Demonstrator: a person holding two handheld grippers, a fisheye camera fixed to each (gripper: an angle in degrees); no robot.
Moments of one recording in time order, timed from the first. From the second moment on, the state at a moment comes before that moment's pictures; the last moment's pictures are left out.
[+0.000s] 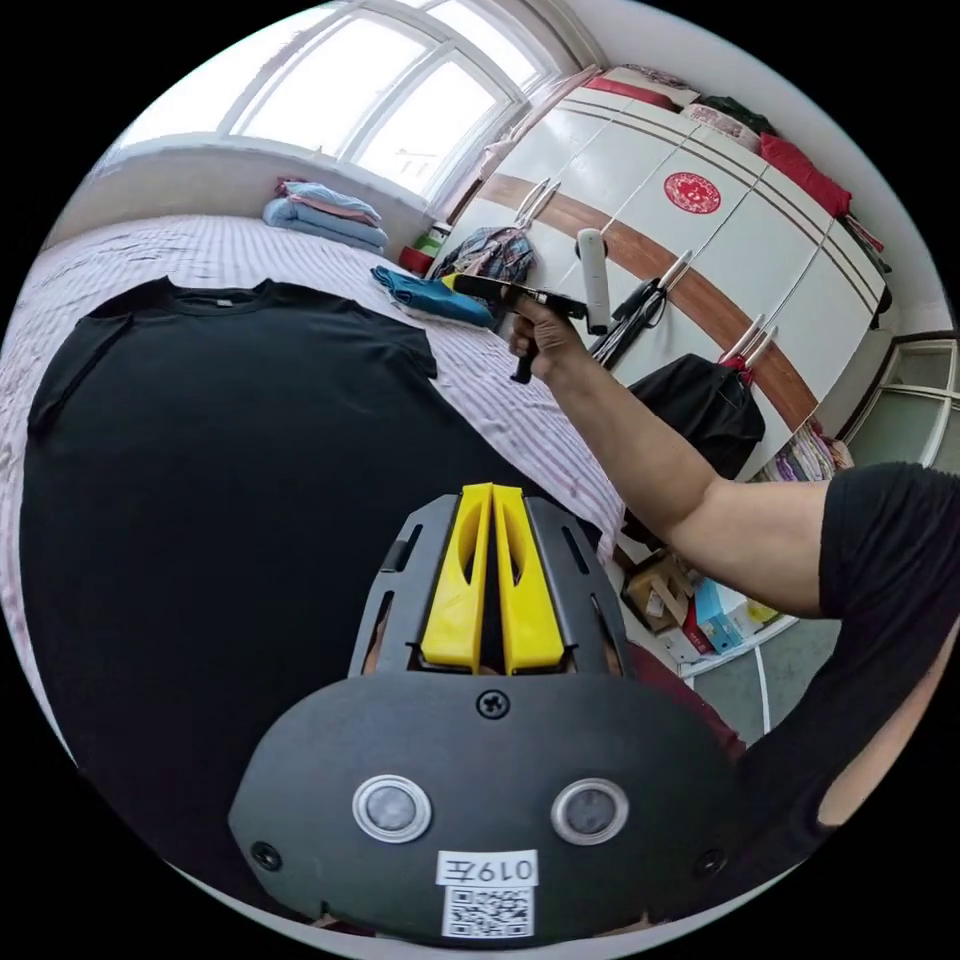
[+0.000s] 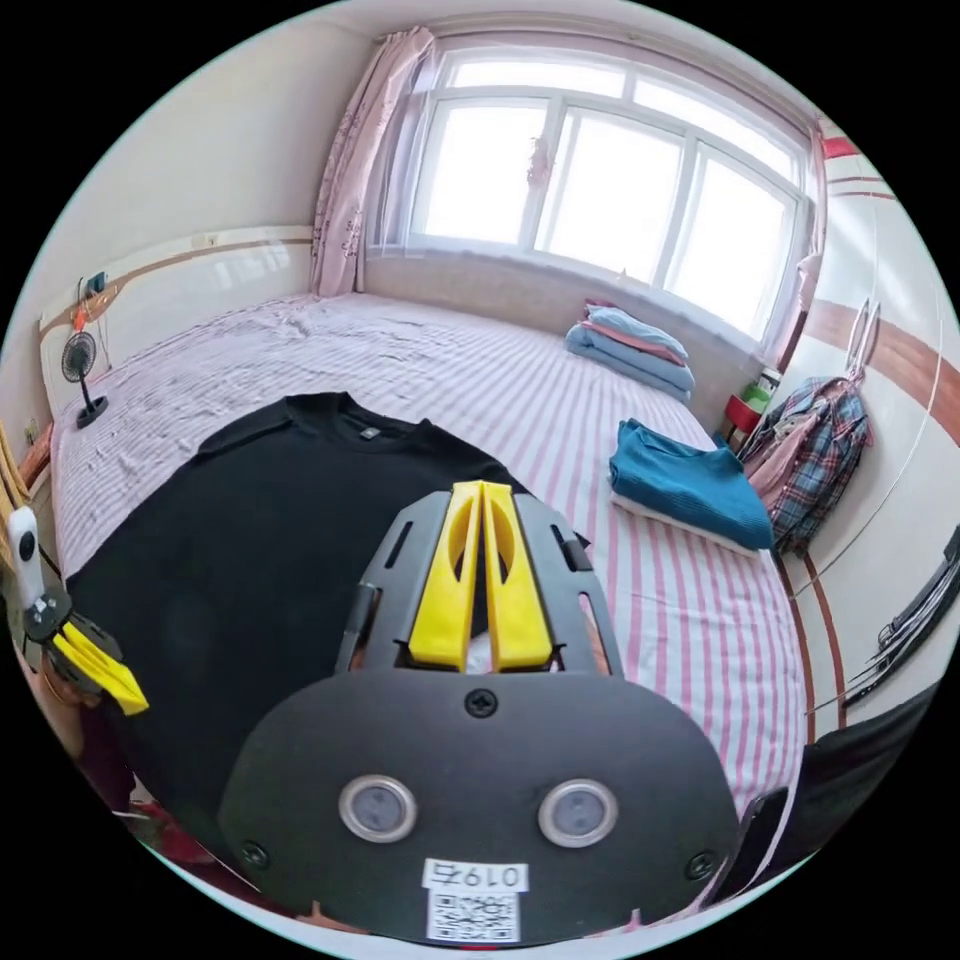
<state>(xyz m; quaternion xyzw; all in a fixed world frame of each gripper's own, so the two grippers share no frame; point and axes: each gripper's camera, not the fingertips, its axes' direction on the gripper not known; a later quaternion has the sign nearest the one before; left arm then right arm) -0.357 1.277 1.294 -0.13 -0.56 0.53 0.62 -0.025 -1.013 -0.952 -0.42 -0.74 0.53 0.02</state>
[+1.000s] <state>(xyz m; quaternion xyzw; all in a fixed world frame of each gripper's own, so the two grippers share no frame) -0.496 1.005 1.672 0.18 -0.69 0.24 0.66 -0.483 -0.904 -1.113 -0.26 -0.80 0.45 -0.32</state>
